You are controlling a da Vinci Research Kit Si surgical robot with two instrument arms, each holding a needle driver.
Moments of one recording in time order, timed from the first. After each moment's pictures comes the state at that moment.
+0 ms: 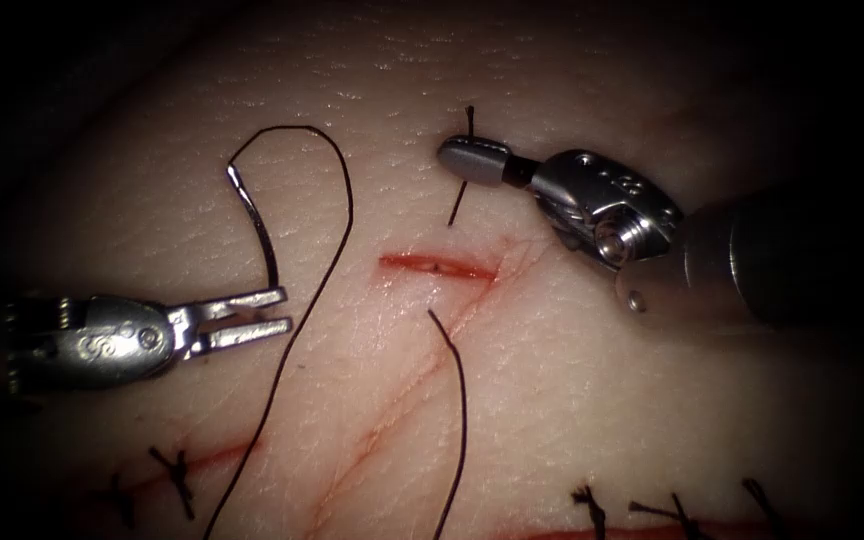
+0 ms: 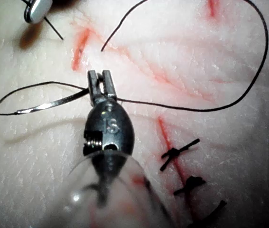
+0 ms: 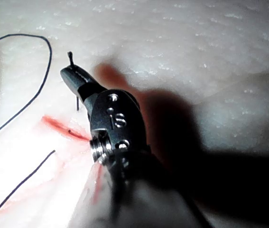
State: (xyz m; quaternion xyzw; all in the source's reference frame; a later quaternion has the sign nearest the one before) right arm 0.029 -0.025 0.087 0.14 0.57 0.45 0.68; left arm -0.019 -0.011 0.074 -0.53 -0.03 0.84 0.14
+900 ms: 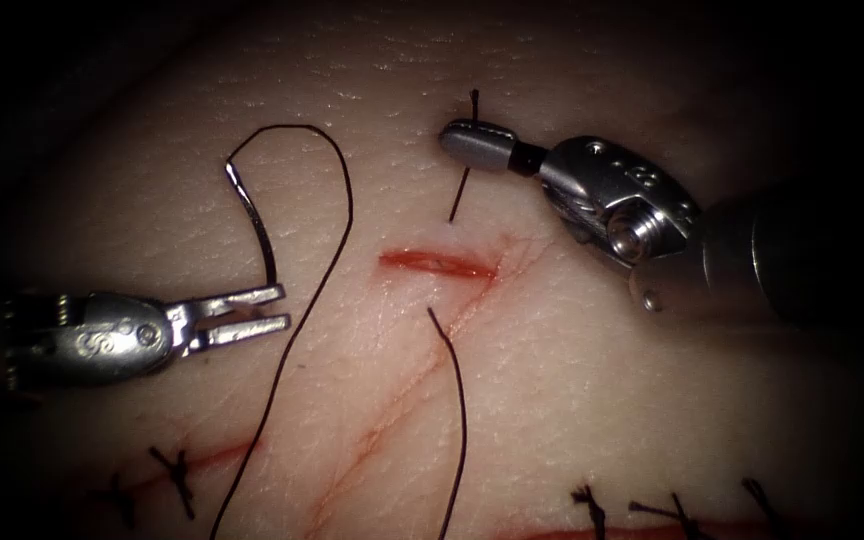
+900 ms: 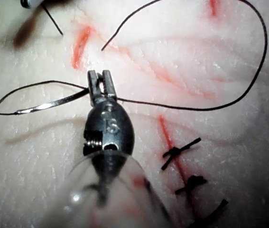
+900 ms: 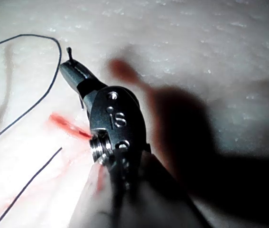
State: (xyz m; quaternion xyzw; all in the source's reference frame) right arm 0.029 -0.023 0.084 0.13 0.59 0.43 0.67; left arm -0.019 -0.011 0.074 -0.53 -0.03 0.84 0.14
